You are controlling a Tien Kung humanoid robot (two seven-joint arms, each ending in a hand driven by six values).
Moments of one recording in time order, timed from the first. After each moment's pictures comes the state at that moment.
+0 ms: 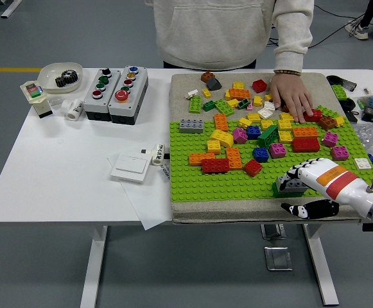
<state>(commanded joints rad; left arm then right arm) -0.15 0.08 -0.38 -0.29 0.22 0.35 0.16 0.35 -0.73 0.79 1.52 -1.98 -0.12 0.18</state>
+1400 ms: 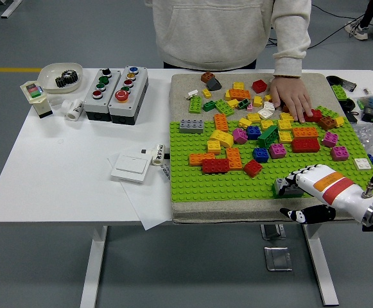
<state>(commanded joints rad) -0.14 0.08 -0.39 -0.29 0.26 0.35 0.18 0.34 -0.70 0.76 1.47 -2.01 -0.11 0.16</state>
